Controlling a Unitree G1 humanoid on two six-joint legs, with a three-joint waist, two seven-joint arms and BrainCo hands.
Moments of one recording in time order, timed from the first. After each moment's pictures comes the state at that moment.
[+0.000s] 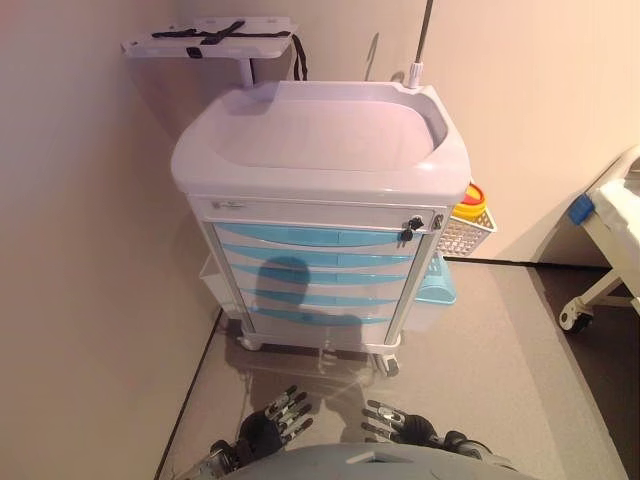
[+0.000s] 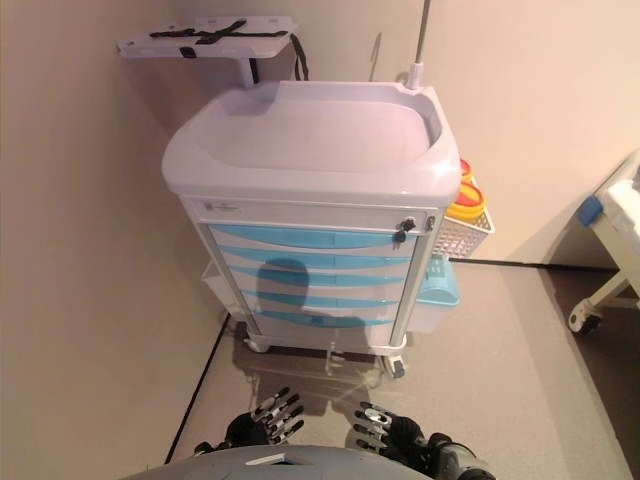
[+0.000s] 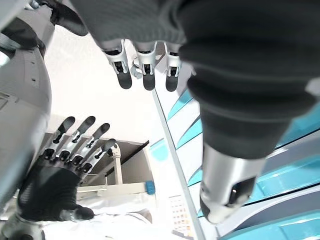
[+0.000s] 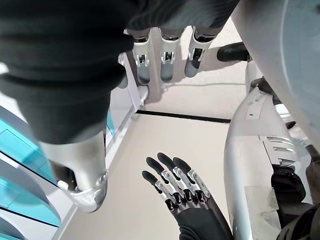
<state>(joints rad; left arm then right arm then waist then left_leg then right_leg) 0.07 0.19 -0.24 1.10 -0.94 0.14 -0.75 0.00 -0.23 0.29 1.14 0.61 0.13 0.69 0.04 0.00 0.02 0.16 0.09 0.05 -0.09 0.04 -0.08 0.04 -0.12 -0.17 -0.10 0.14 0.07</state>
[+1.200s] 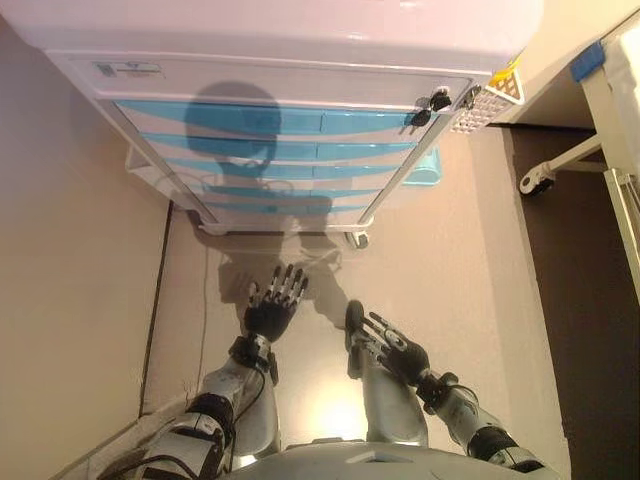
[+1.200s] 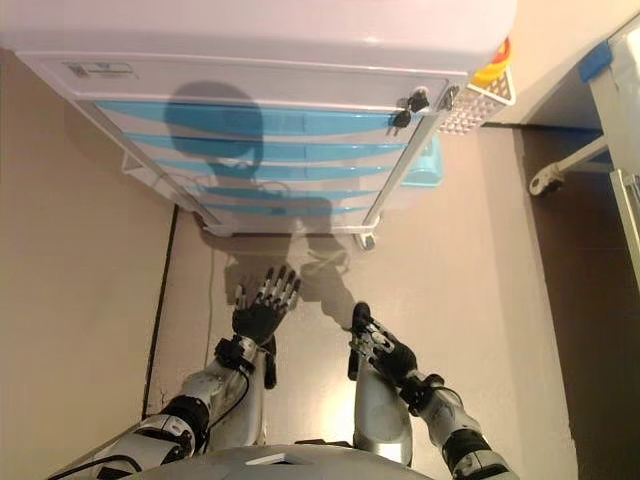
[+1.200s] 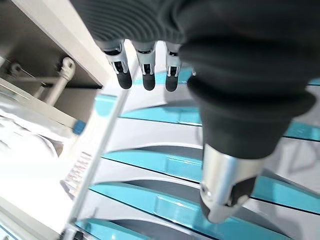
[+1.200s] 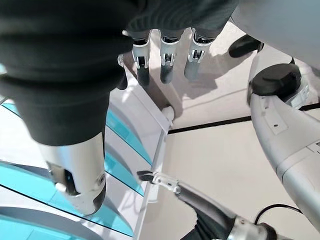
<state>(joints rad) -0.26 0.13 -0.11 0.96 -1.59 0.25 -0.79 -0.07 -0.21 0.21 0.89 0.86 0.03 0.70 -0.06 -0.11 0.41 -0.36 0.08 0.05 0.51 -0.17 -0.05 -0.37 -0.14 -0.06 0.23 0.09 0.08</state>
